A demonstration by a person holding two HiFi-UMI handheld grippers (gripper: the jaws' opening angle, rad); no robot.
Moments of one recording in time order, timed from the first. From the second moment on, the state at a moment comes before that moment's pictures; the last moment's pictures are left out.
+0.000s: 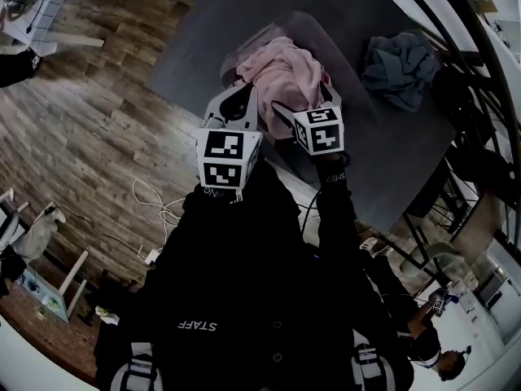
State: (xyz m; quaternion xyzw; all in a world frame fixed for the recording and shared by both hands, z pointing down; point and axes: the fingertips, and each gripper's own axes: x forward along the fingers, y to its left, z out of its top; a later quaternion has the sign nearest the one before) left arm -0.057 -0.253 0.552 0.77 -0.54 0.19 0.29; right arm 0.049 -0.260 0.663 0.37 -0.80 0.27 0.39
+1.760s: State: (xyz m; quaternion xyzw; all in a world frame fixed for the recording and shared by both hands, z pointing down) left arm -0.055 -0.272 0.575 0.75 -0.53 0.22 0.32; right arm 0.041 -0.304 0.815 0.30 -0.72 0.39 0.49
